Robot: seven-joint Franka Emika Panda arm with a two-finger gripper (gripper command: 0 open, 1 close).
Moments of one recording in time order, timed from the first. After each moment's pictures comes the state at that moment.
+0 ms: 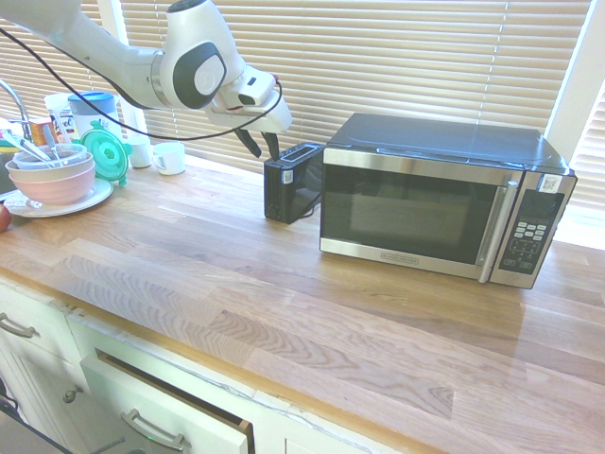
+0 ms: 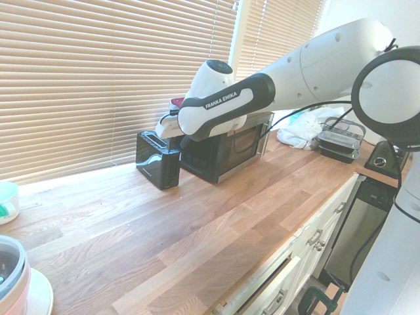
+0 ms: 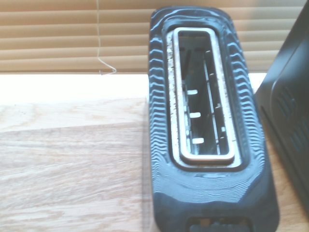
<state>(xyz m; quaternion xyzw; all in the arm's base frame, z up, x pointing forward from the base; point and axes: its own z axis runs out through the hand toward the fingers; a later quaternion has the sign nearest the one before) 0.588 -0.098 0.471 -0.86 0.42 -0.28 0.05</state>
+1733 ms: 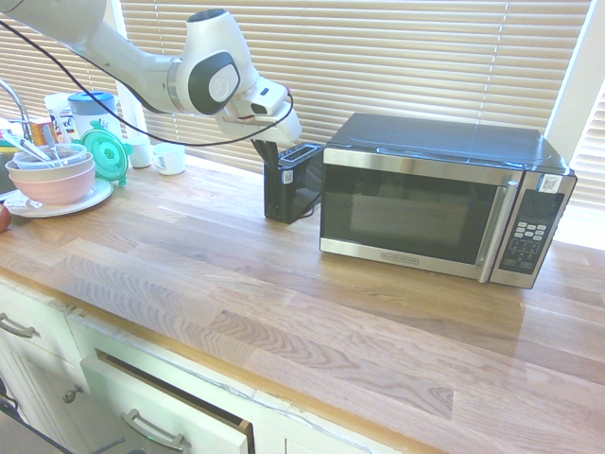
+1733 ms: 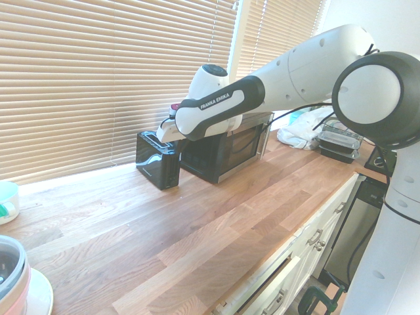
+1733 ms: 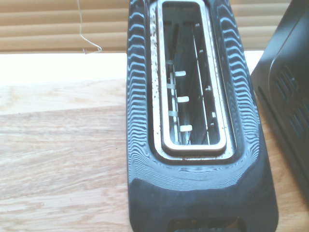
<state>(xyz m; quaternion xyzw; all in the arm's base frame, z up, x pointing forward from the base) 0.607 -0.112 0.448 -0.87 0.43 -0.25 0.04</state>
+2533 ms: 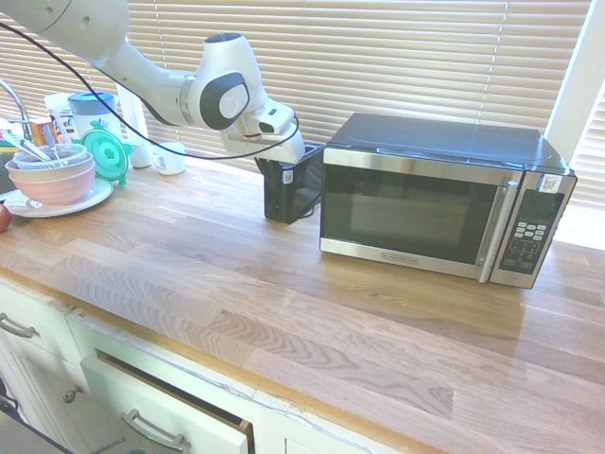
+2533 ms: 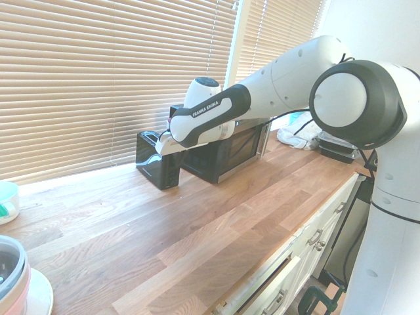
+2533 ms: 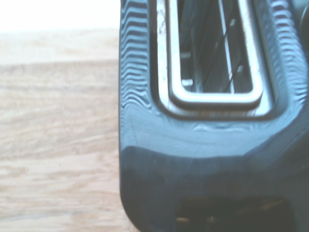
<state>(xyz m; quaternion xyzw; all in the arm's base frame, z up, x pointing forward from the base) 0.619 -0.120 0.403 -0.89 0.42 -0.19 0.03</state>
